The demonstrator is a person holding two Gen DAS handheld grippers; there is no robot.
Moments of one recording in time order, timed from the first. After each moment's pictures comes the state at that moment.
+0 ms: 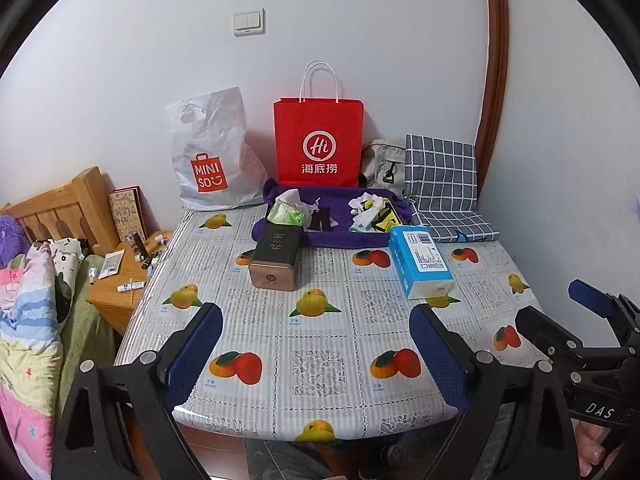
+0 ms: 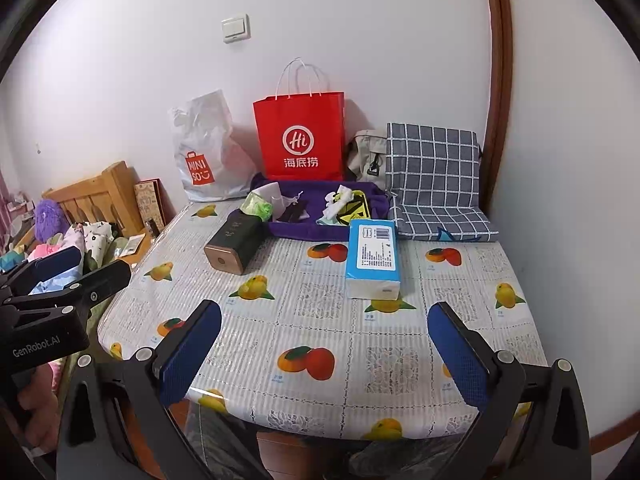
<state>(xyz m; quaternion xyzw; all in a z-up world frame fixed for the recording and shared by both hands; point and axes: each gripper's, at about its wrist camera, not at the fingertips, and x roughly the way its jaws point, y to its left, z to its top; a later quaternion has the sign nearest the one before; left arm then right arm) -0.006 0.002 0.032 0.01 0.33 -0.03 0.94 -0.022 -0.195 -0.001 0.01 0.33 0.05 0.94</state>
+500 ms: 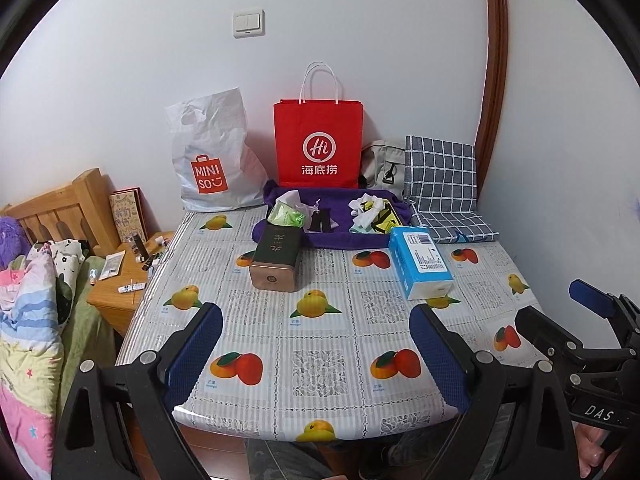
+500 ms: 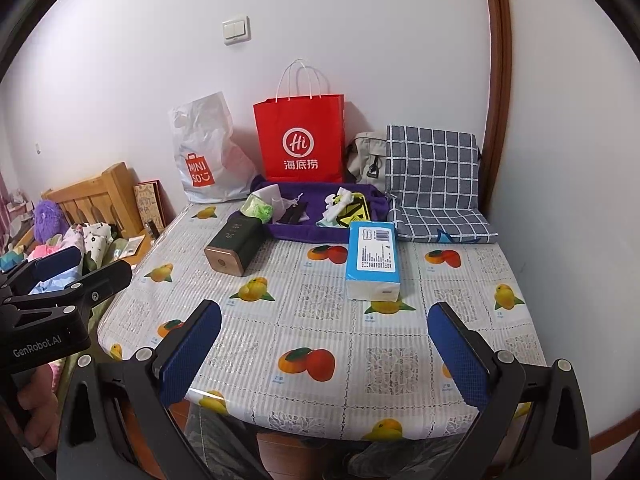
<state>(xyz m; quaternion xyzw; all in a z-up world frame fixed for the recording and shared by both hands) -0.007 0.003 0.033 0.01 0.33 -0.03 0.94 -0.024 -0.193 0.002 0.01 0.32 0.05 0.95</state>
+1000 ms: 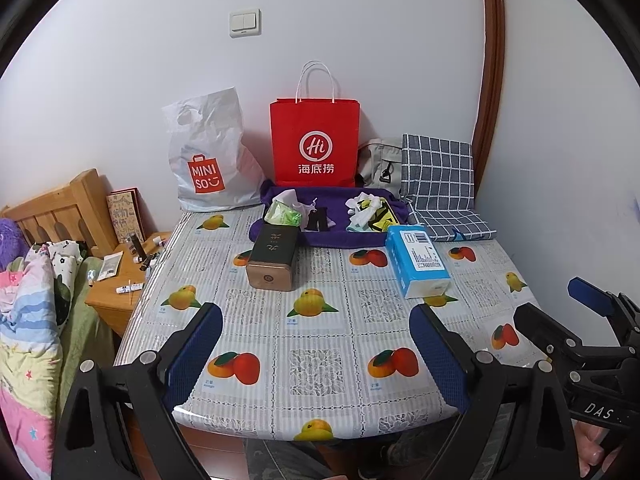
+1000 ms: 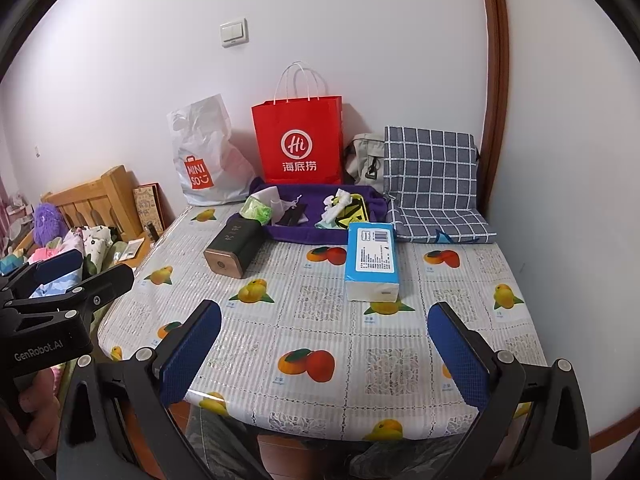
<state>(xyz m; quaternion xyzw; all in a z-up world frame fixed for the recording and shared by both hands) -0.007 0.000 0.033 0.01 0.33 -0.03 0.94 -0.025 -0.192 0.003 0.01 0.32 0.05 0.95</state>
